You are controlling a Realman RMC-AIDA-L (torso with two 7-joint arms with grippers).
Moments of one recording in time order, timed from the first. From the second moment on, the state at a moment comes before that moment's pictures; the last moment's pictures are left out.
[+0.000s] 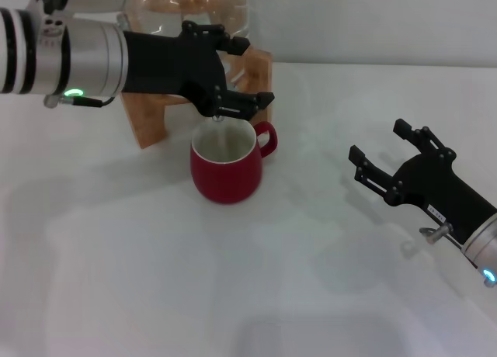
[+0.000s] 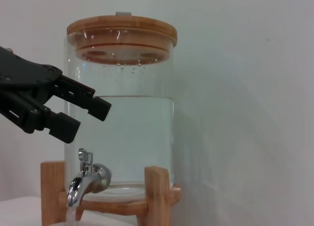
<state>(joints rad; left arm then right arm) -0.54 -2.08 1.19 1.32 -1.12 -1.29 1.41 0.39 2.01 0.69 0.43 -2.59 -1.09 0.21</state>
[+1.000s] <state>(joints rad) -0.39 -2.08 1.23 1.35 -1.17 -1.28 1.42 0.39 2.01 0.68 0.43 -2.60 -1.09 0.21</state>
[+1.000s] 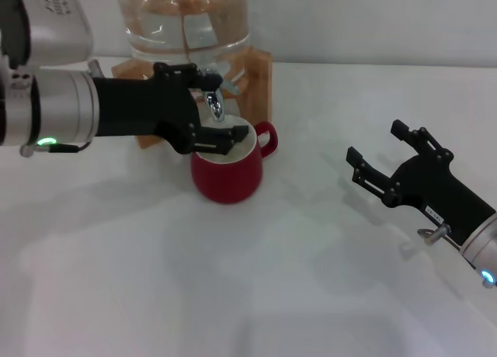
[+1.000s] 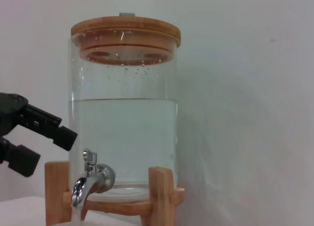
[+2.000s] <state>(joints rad) -0.46 -2.08 1.24 1.26 -1.16 -1.25 1.44 0.39 2.01 0.69 0.43 -2.59 -1.09 0.21</state>
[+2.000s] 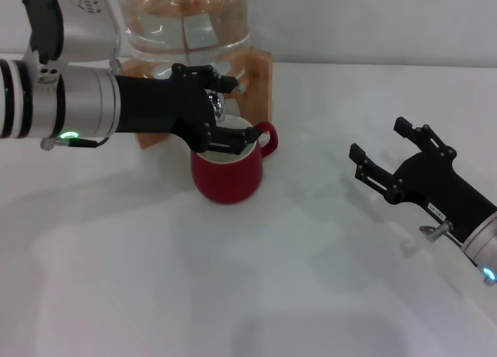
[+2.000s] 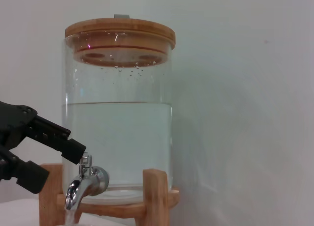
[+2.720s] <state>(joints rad) -0.48 -2.08 1.25 1.25 -1.16 -1.25 1.44 0.39 2.01 0.69 0.43 -2.59 -1.09 0.21</state>
